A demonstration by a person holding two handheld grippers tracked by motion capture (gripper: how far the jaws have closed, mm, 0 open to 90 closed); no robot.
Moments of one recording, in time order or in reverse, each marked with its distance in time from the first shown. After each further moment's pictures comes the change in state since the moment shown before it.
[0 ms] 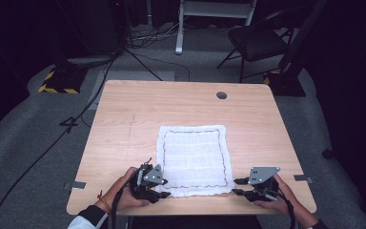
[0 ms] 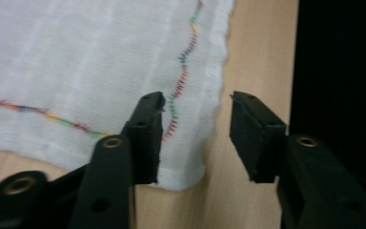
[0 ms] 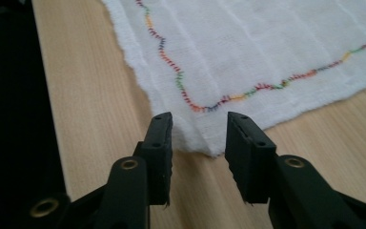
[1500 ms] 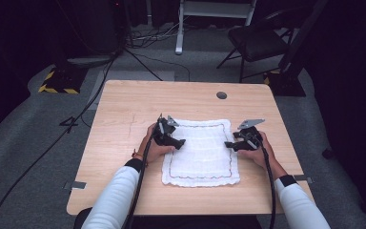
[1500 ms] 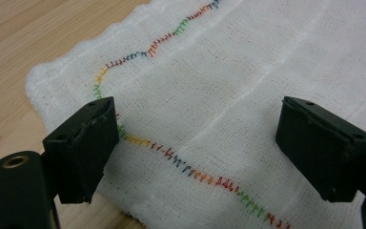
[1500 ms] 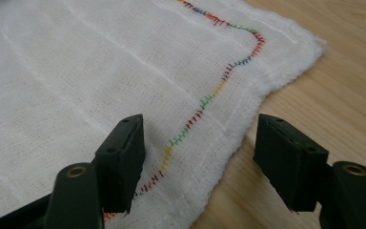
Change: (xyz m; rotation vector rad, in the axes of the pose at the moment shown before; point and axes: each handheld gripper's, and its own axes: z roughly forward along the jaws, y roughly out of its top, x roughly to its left) left arm 0.150 0.063 0.097 -0.055 0.284 -0.278; right arm -0.154 0.025 0.065 0.003 -0.214 0.325
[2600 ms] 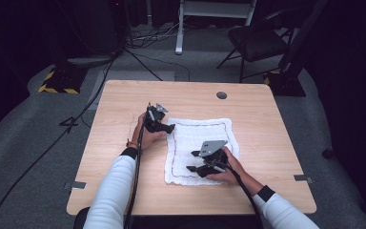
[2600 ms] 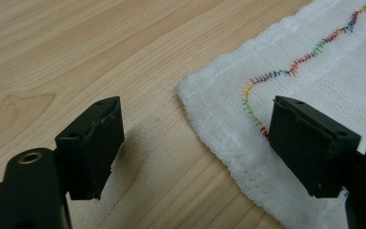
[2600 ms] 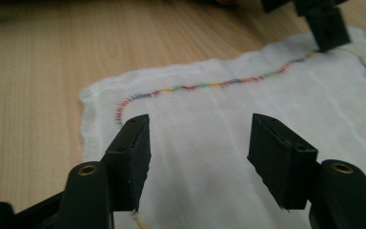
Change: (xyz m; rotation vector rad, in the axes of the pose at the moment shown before) left arm 0.063 -0.002 0.002 -0.052 0.083 -0.129; right arm 0.167 0.043 0.010 -0.106 0.271 -0.365
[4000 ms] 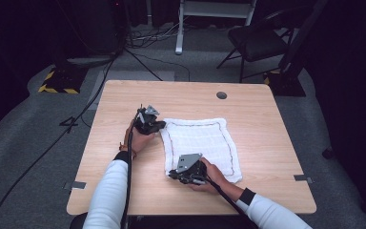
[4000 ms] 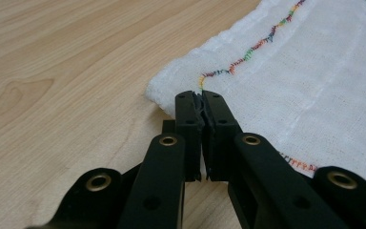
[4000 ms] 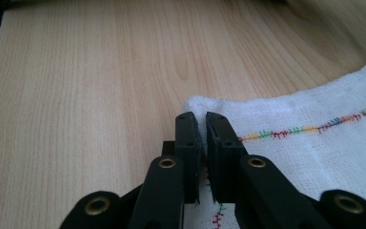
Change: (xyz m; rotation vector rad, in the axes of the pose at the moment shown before) left arm 0.008 -0.016 -0.037 -0.055 -0.111 0.031; right arm 0.043 0.021 0.042 0.030 0.067 -0.109
